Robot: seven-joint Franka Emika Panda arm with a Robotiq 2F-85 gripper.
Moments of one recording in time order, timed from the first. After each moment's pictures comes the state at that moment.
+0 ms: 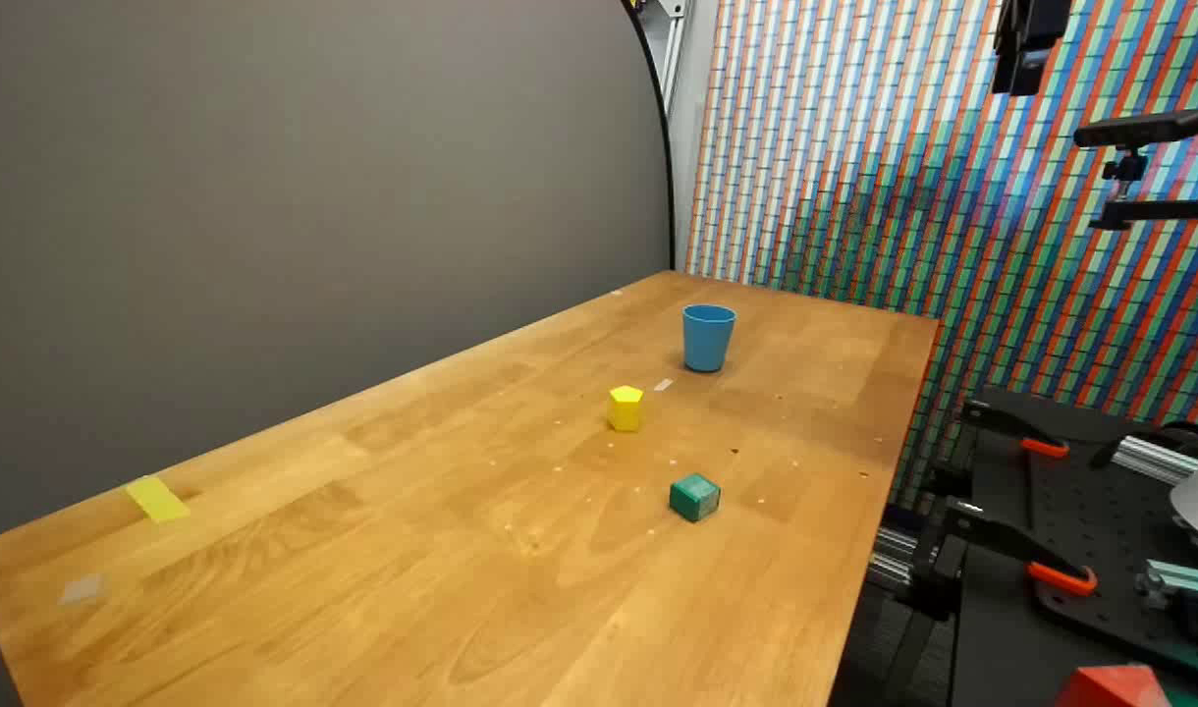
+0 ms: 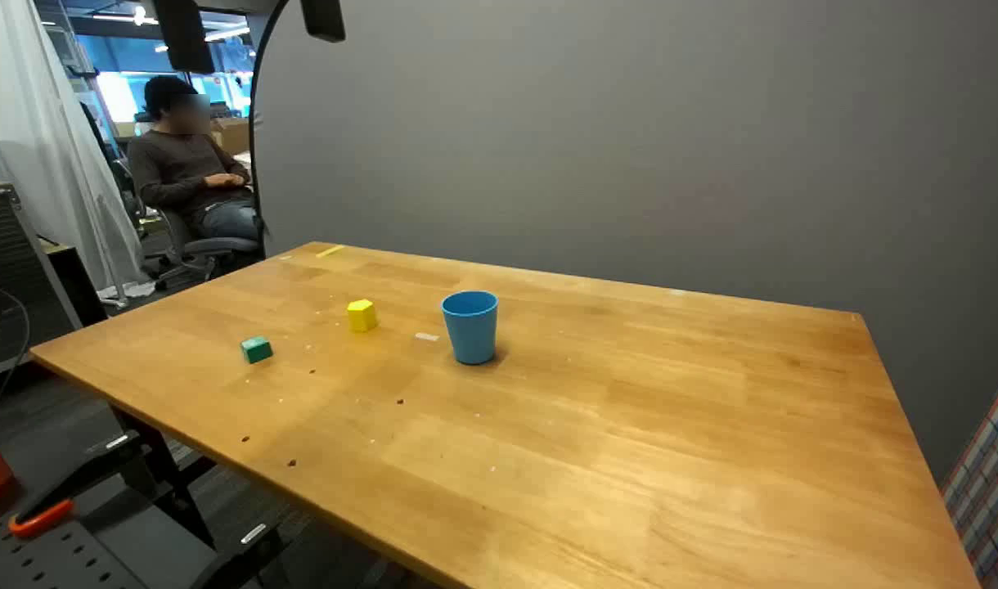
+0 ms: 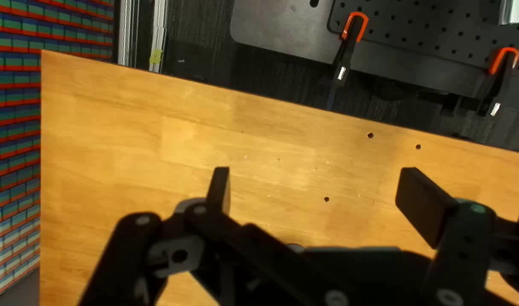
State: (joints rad) arm -0.11 -0.75 -0.22 -2.57 -0.30 1.78 -0.45
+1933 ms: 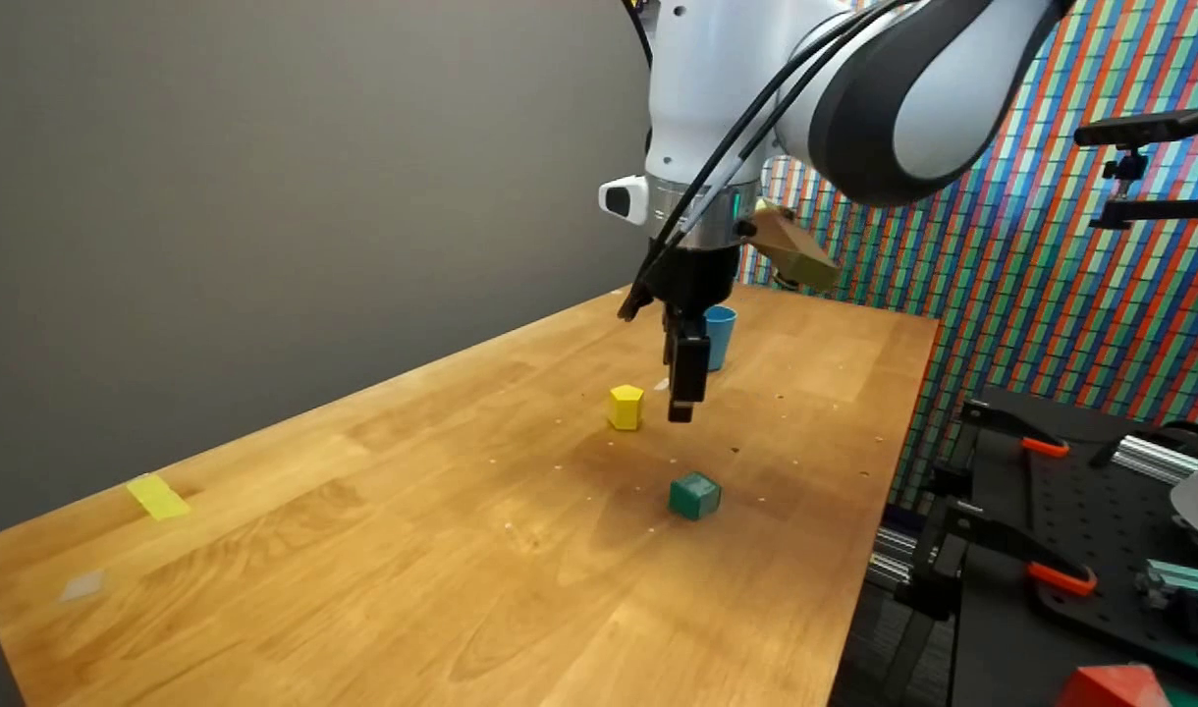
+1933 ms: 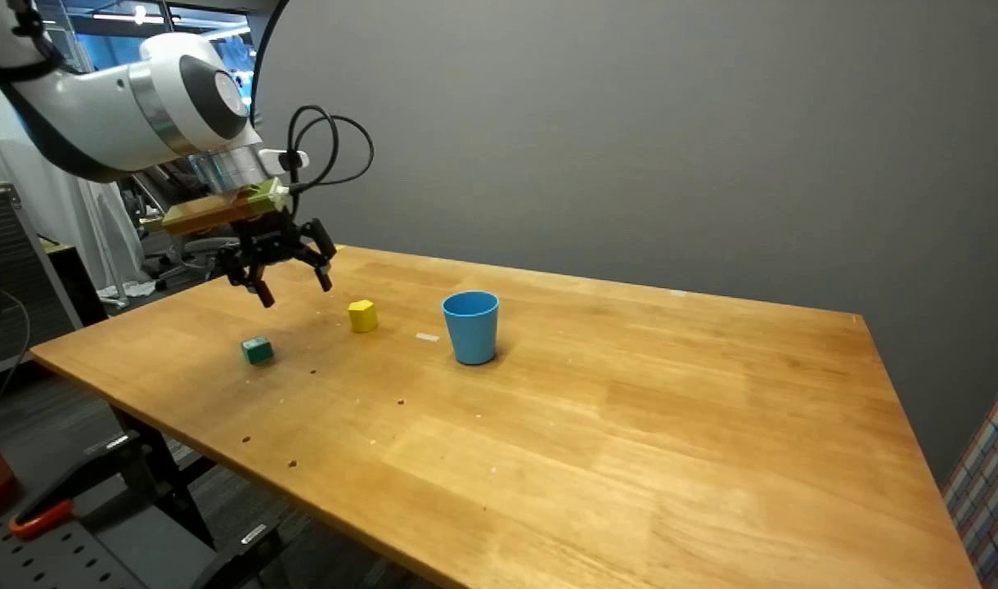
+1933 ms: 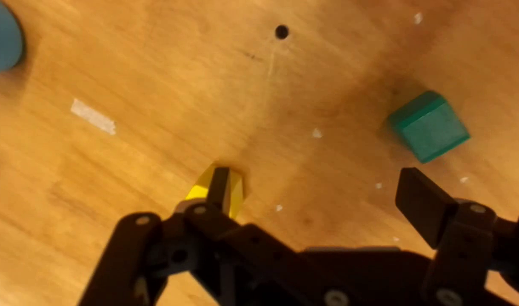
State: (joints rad) arm 0.31 0.26 0.09 -2.39 -0.49 2.66 0.20
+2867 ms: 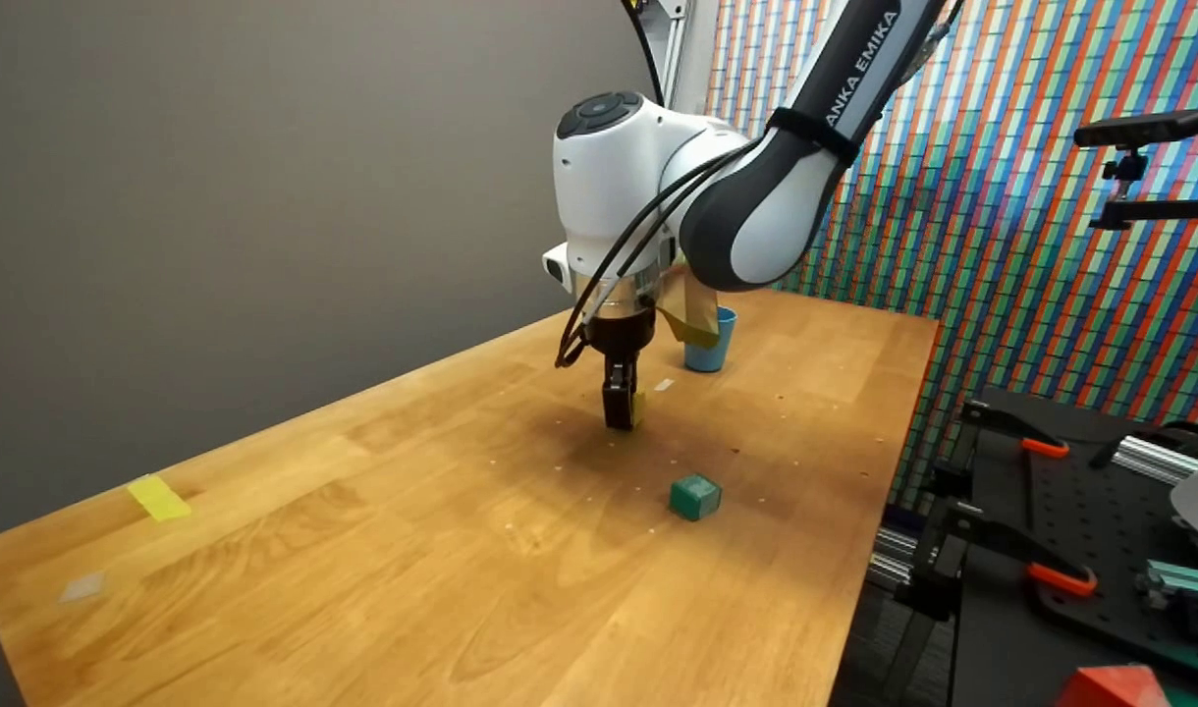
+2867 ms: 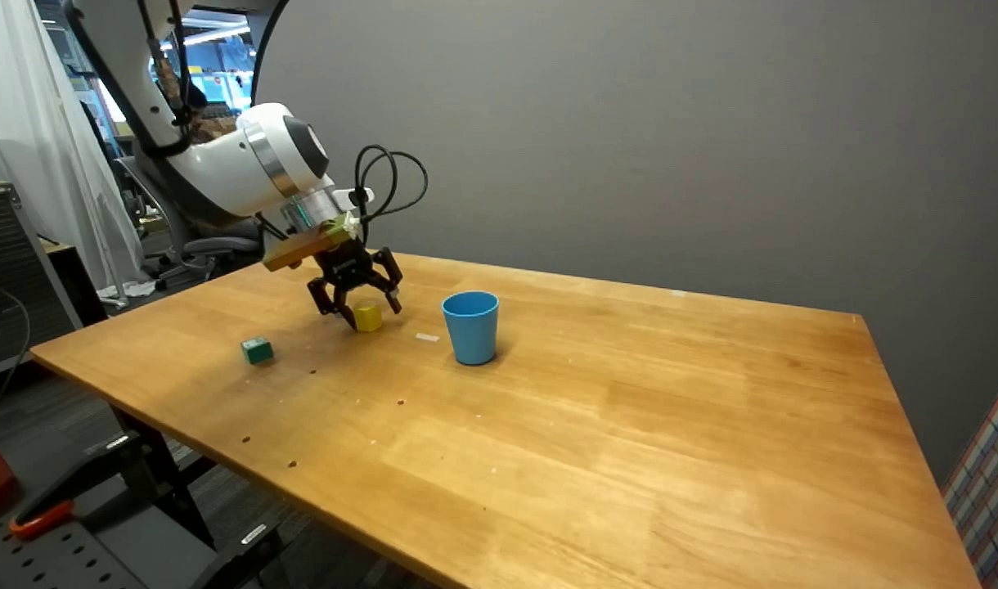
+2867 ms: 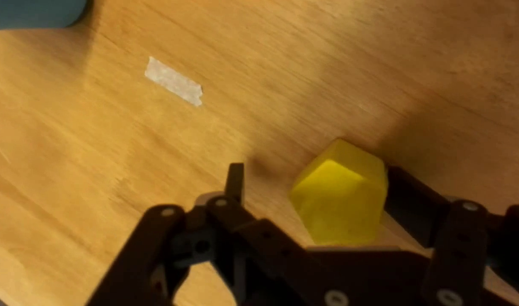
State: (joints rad) arm 0.34 0.60 -0.03 -2.05 -0.68 2.56 0.36
